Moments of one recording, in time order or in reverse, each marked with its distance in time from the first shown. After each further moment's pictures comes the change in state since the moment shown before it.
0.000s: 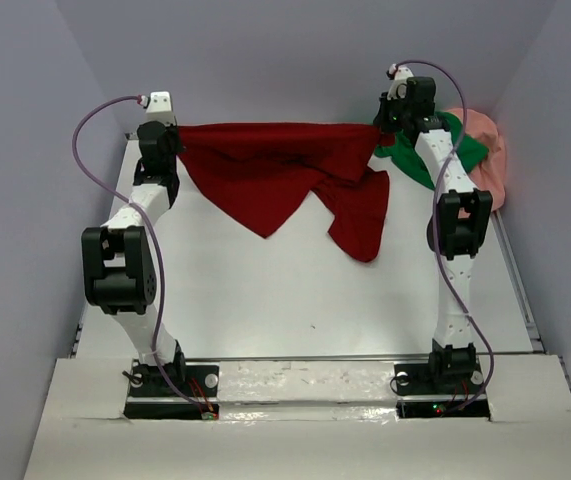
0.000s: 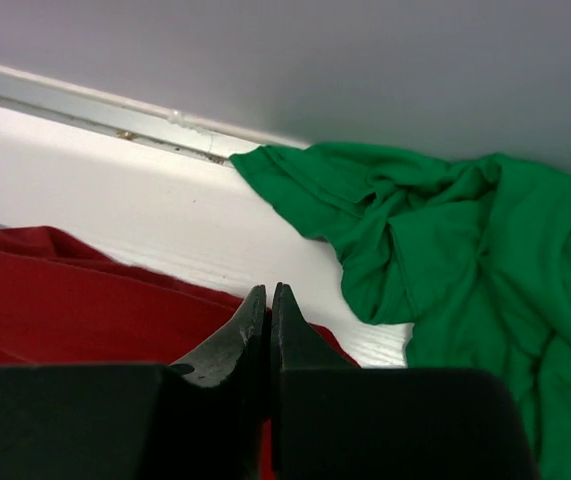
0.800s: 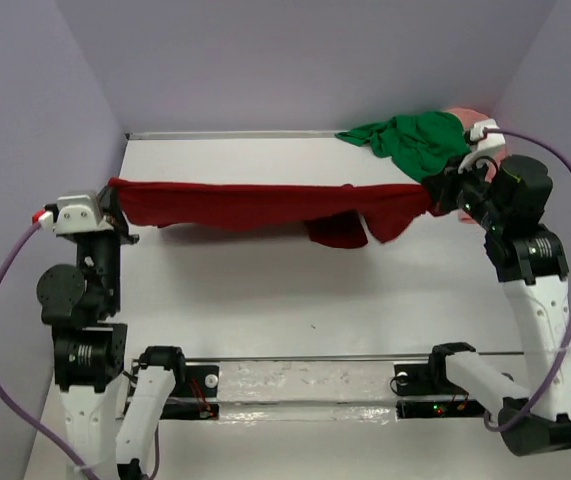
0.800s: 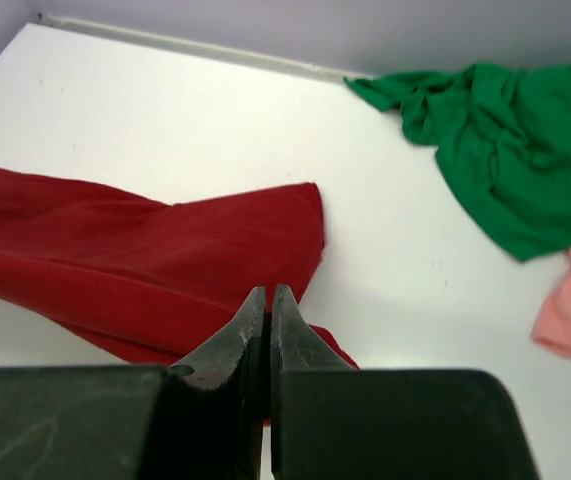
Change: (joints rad) left arm -0.039 -1.217 -0.241 -0.661 0.037 0.002; right arm 0.031 -1.407 -1.045 -0.107 -0.010 0.047
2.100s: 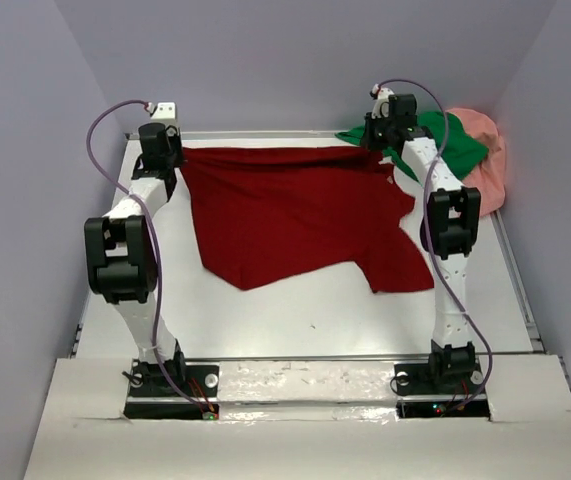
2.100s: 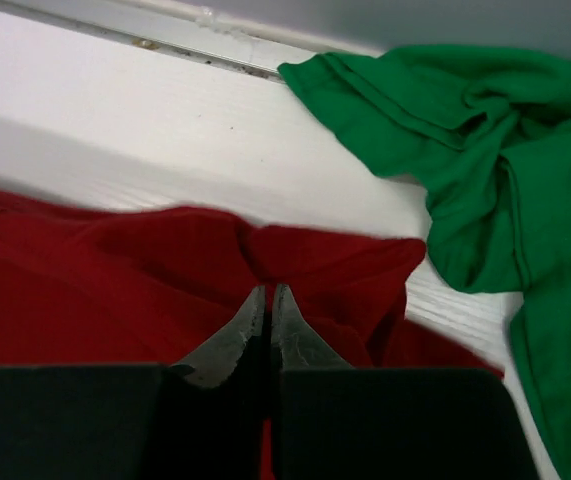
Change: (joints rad) left arm 0.071 1.290 0.317 0.407 0.074 -0.003; right arm 0.005 1.420 0.942 0.102 -0.039 -0.008
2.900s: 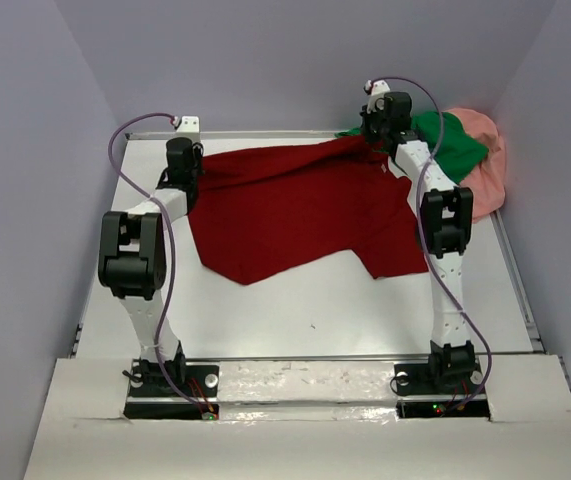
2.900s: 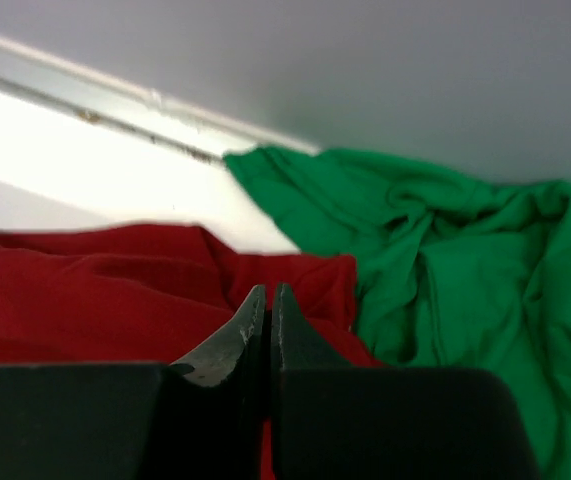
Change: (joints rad) left arm -0.113 0.093 -0.082 0.206 -0.167 0.040; right arm 0.033 0.089 0.081 0.198 0.119 -0.136
